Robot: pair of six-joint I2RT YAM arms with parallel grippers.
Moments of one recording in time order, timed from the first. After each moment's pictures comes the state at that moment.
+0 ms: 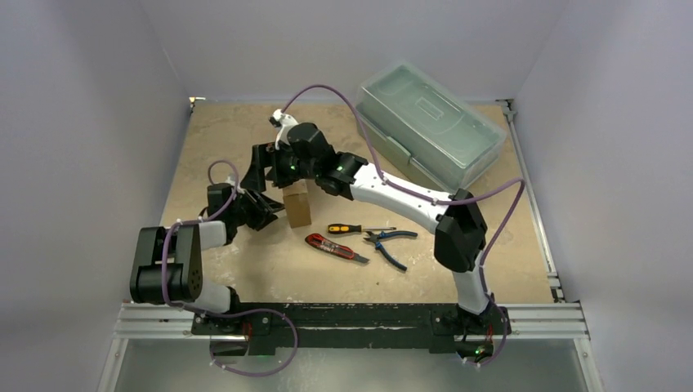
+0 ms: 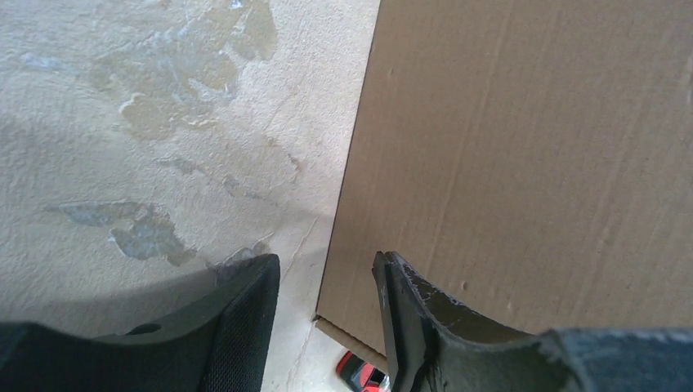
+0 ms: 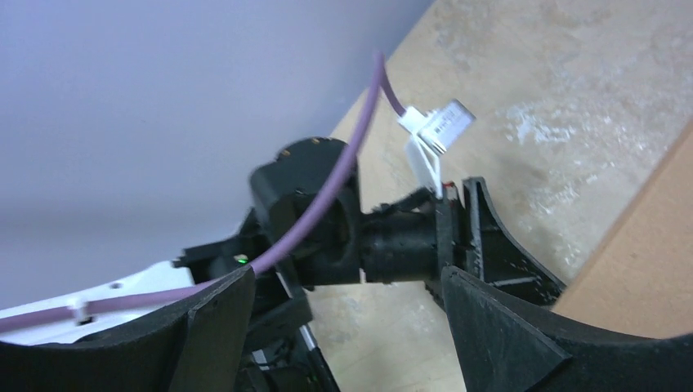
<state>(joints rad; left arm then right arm) 0.08 1.47 0.41 0.34 0.52 -0.86 0.98 1.99 1.83 -0.17 -0.21 0.64</state>
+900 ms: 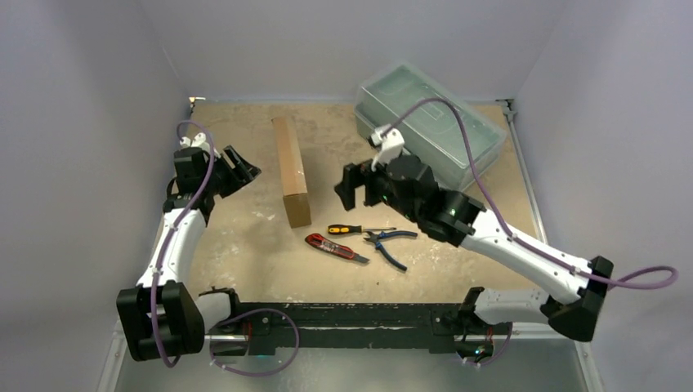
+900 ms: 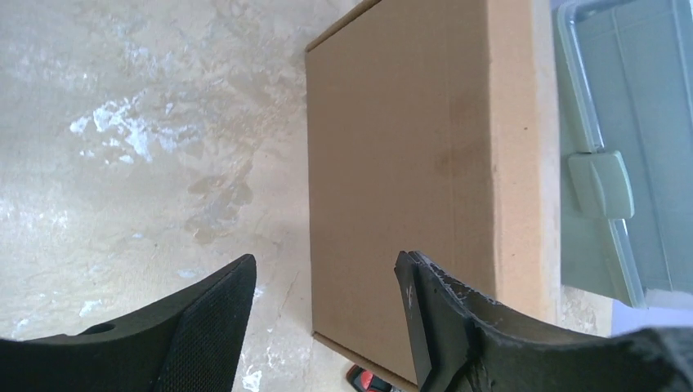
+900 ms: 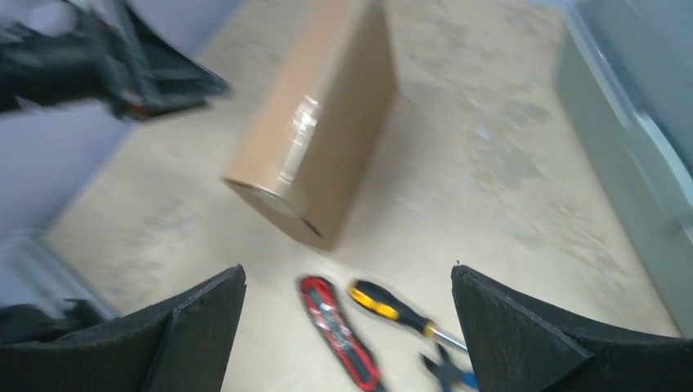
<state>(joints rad) 0.14 1.14 0.79 -0.24 0.35 -0.52 0.97 1.26 1.30 -0.36 0.27 0.36</state>
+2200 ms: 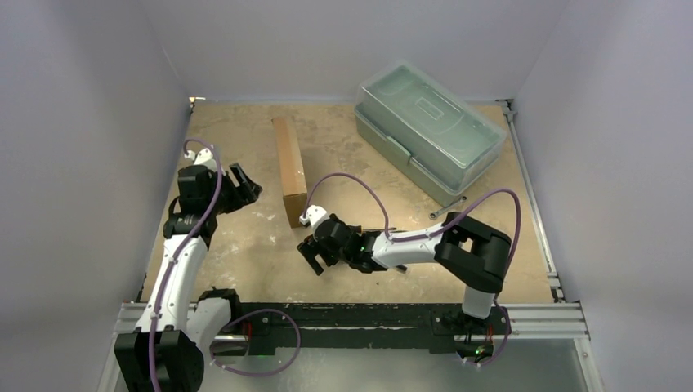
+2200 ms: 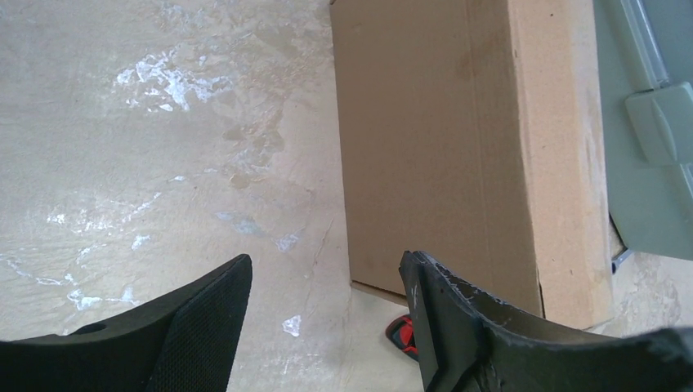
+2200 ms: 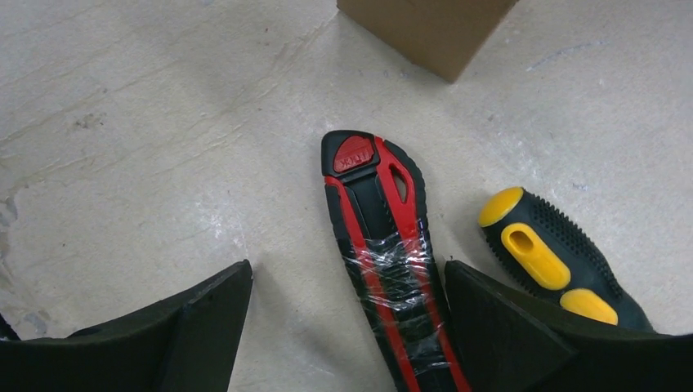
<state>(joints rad) 0.08 0.91 0.71 -0.37 0.24 -0.41 1.17 1.80 0.93 0.13 0.19 0.26</state>
